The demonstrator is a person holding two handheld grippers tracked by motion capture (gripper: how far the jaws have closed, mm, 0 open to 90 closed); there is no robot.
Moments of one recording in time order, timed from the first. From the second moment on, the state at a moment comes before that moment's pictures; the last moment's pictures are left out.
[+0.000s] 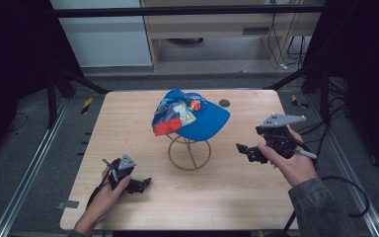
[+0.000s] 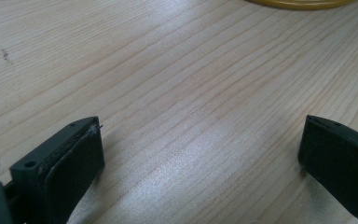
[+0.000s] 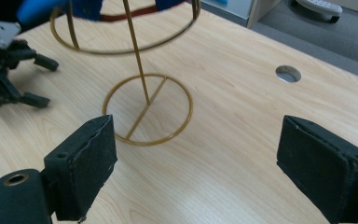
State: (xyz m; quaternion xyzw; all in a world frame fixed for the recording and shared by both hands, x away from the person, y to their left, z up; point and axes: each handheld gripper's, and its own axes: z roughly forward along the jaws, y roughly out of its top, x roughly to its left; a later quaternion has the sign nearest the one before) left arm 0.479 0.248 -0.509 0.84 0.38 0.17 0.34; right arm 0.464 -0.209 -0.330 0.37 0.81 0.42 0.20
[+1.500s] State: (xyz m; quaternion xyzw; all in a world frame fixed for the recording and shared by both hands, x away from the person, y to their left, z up) left arm 0.479 0.248 -0.509 0.84 0.38 0.17 0.34; right arm 0.465 -0.189 -0.497 0.44 0.80 0.37 0.16
